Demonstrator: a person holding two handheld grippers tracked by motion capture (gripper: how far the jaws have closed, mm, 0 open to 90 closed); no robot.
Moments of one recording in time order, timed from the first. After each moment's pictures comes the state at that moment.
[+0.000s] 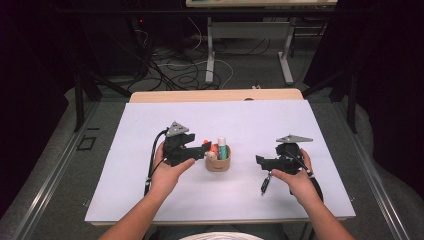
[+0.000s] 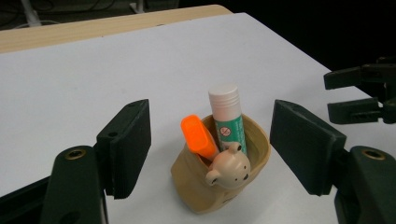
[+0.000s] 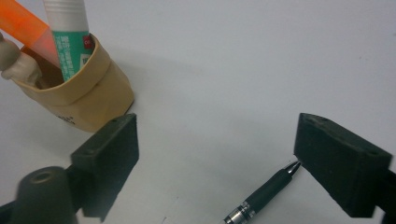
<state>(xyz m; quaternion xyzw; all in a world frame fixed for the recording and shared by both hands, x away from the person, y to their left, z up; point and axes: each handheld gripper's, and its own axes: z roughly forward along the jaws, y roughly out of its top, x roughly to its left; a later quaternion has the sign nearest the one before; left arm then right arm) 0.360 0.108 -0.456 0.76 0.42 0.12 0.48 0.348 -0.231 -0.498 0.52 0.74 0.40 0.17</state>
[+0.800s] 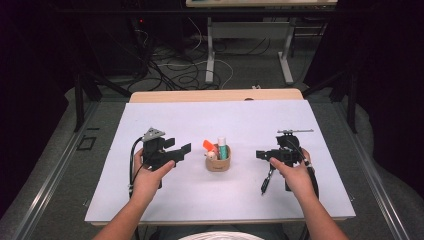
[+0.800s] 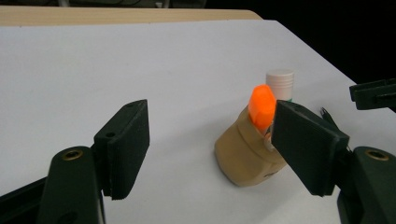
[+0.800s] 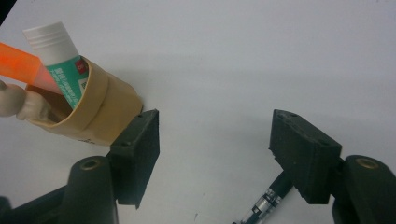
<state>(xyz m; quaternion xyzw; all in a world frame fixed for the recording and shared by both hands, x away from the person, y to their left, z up) 0.353 0.163 -0.472 0.73 0.48 0.12 0.48 0.365 -0.229 -0.488 0.62 0.69 0.37 0.08</state>
